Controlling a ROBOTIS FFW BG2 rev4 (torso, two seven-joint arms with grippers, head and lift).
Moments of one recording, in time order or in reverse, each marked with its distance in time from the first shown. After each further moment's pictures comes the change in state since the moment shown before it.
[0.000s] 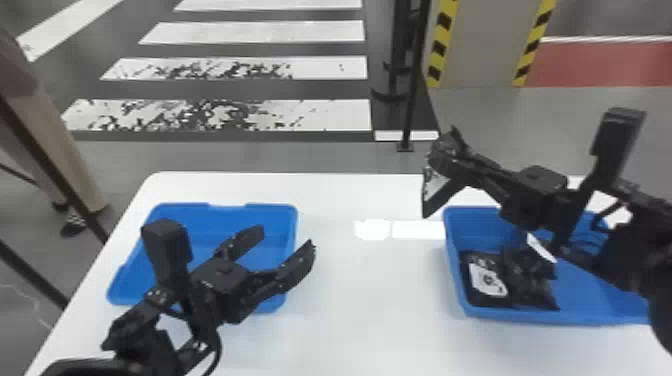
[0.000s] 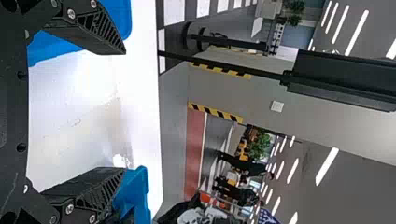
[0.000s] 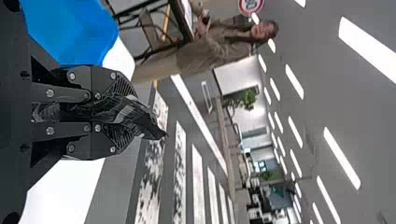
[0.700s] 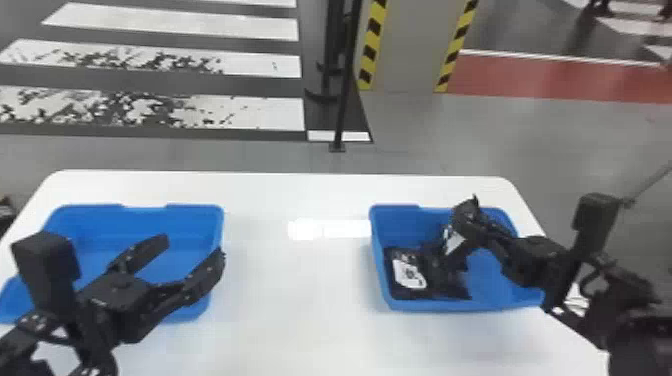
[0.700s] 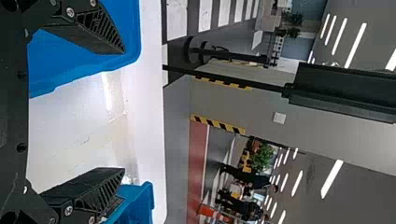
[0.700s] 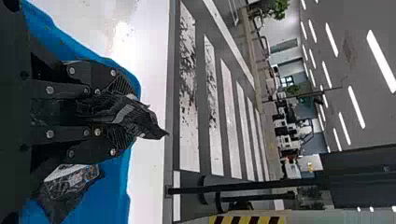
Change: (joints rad) left arm 0.022 -0.008 0.034 -0.001 -0.020 -0.015 0.000; right arm 0.207 0.018 -0.264 0.085 0.156 -0.069 0.003
